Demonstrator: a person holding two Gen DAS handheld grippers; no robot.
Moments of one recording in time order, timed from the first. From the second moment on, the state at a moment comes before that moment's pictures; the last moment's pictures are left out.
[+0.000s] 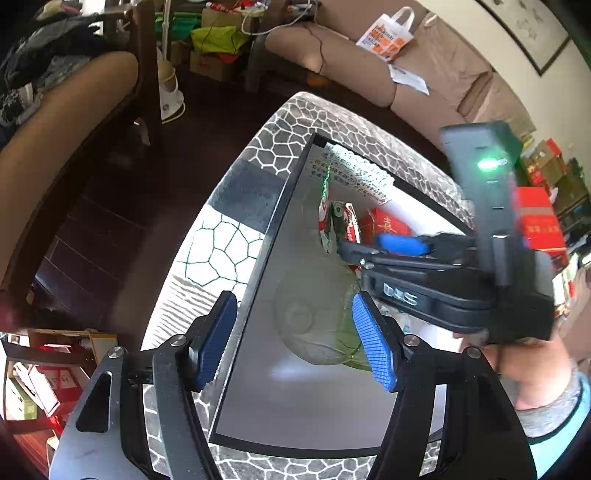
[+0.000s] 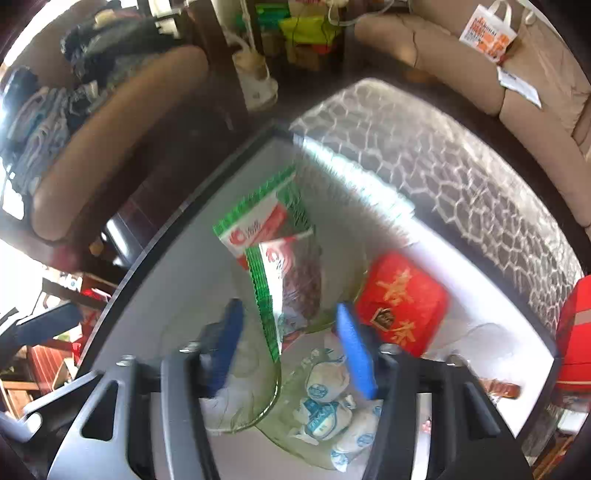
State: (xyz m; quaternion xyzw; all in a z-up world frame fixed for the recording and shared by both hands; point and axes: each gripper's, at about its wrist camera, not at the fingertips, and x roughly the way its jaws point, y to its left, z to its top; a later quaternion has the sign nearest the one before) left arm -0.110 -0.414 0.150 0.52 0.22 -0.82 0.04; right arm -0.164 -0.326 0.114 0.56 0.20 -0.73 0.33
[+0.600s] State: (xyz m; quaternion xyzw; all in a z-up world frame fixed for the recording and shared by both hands) left arm -0.129 -0.400 0.149 0.53 0.21 -0.82 0.03; right arm -0.237 -0.274 0.106 0.66 -0.05 -0.69 0.29
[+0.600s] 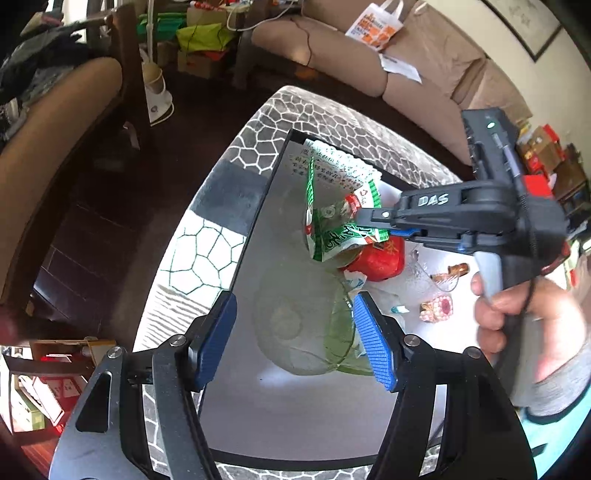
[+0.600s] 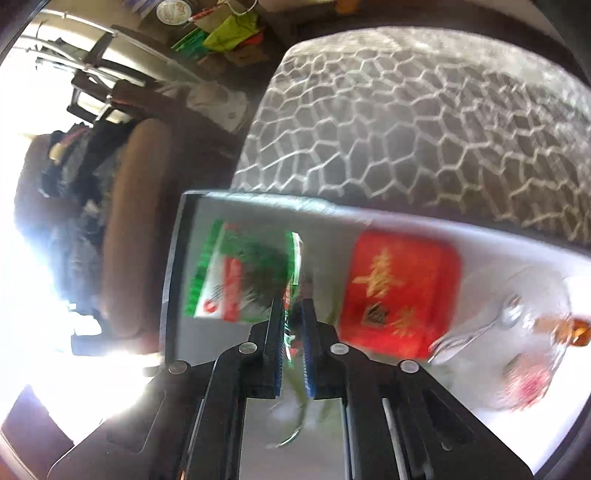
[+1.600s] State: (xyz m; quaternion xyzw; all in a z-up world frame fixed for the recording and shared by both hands) left arm -0.016 -0.221 0.183 0.47 0.16 -0.87 -0.06; right arm -0.079 0.021 0.228 0.51 -0.06 -0.79 0.32
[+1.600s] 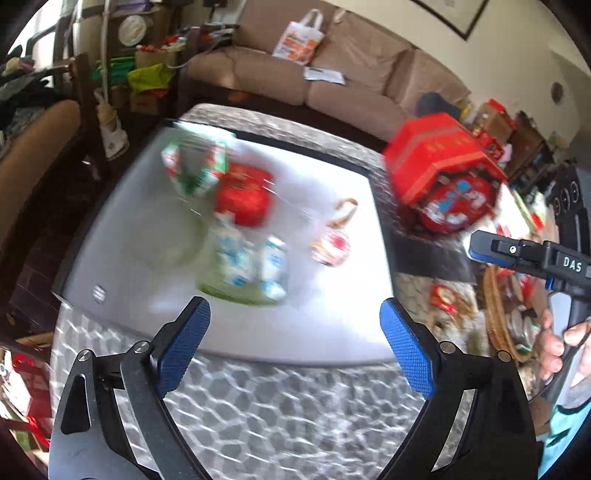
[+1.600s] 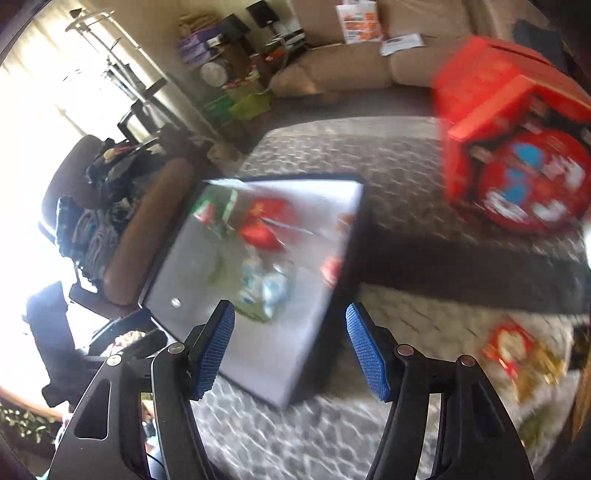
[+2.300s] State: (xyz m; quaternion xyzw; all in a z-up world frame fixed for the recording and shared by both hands) left arm 0.008 0.068 0.106 0.49 0.03 -0.85 -0.17; right arm -0.014 0.286 0.159 0.51 -0.09 -0.84 0.18
